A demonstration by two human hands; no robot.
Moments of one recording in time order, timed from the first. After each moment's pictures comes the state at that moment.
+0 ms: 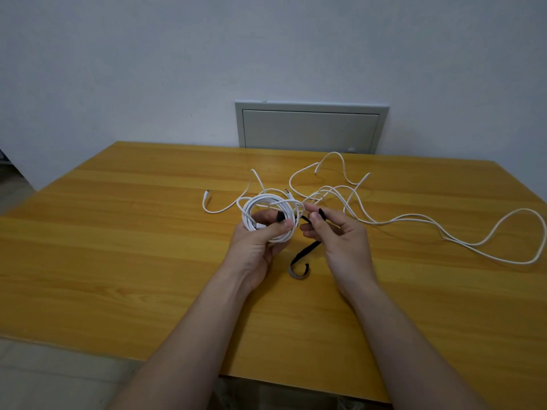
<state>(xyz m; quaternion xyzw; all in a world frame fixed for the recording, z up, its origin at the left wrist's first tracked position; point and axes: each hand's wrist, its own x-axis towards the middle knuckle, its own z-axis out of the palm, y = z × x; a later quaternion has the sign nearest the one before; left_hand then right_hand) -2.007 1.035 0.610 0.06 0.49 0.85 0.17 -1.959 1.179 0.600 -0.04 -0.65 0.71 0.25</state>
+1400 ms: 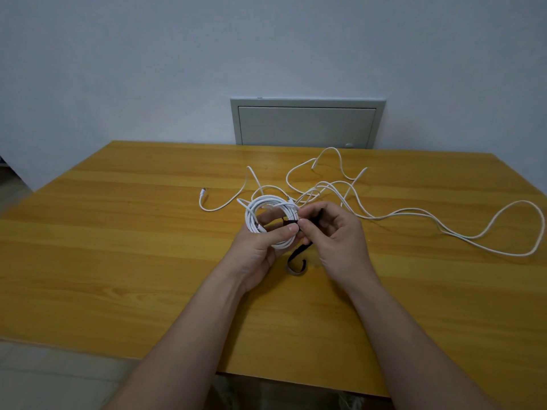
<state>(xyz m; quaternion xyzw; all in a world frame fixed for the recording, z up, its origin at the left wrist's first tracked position) -2.006 1.032 0.603 0.11 0.48 0.84 0.25 -1.950 1.179 0.608 0.03 -0.69 0.68 0.24</state>
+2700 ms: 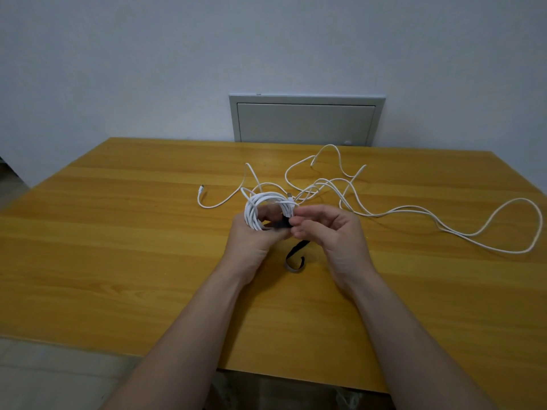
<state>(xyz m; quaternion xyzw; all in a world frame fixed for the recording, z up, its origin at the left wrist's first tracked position) -2.009 1.034 0.600 0.20 0.65 0.73 0.05 -1.949 1.182 0.611 -0.02 -0.61 0.77 0.16</state>
